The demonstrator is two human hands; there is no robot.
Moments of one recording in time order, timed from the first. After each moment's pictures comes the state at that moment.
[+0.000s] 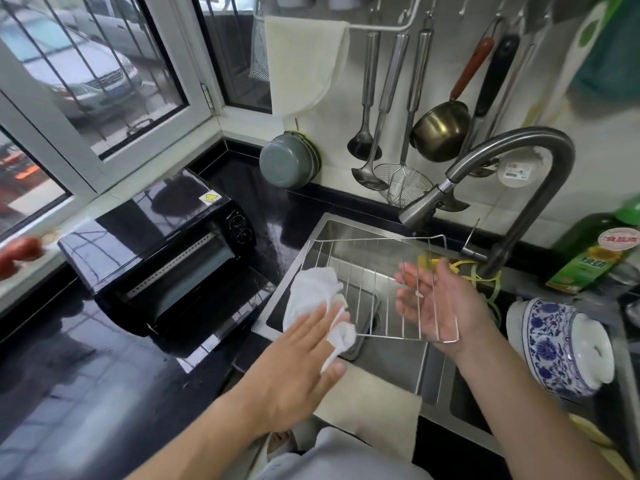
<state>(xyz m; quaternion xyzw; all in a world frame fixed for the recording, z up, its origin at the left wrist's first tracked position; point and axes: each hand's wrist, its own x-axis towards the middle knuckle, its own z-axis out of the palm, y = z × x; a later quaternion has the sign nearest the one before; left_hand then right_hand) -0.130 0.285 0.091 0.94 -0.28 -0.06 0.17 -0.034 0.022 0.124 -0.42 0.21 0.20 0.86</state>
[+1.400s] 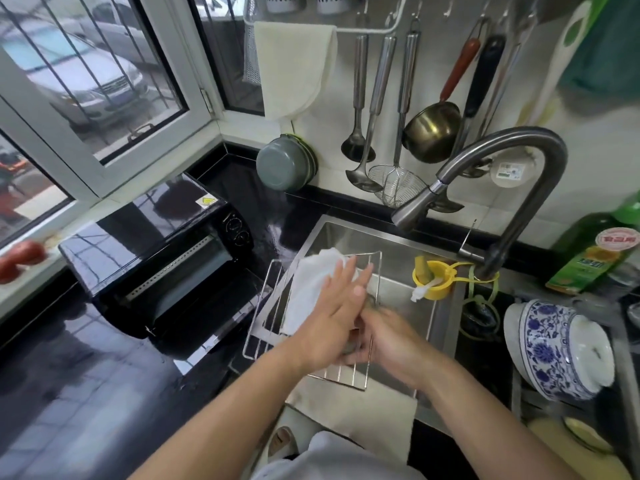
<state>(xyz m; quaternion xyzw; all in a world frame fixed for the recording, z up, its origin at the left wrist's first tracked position) -0.076 0.210 0.133 0.84 -0.10 -0.16 0.51 -0.070 0.074 0.110 -0.56 0.02 0.32 0.76</state>
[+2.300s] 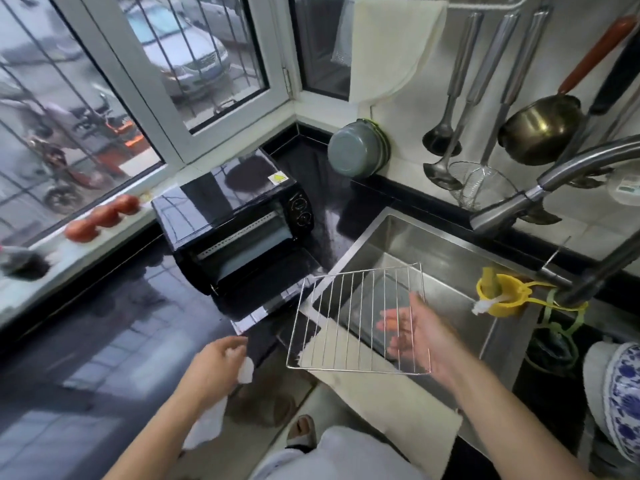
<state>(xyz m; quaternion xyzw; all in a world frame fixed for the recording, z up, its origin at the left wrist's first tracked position) -0.198 0.407 0.065 0.88 0.37 -0.11 0.29 -0.036 0.091 0.046 -0.56 0.18 0.38 0.72</state>
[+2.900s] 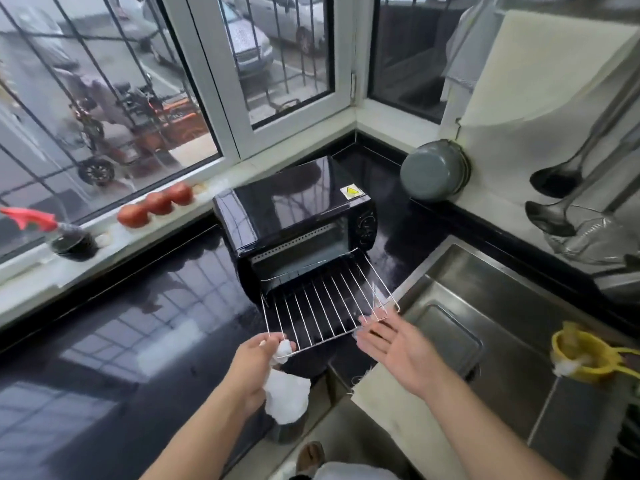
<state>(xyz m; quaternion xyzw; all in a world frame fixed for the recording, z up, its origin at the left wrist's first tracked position) -0.171 0.484 0.034 0.52 0.47 0.01 0.71 -0.018 0.261 0.009 -0.40 0.17 0.43 0.79</state>
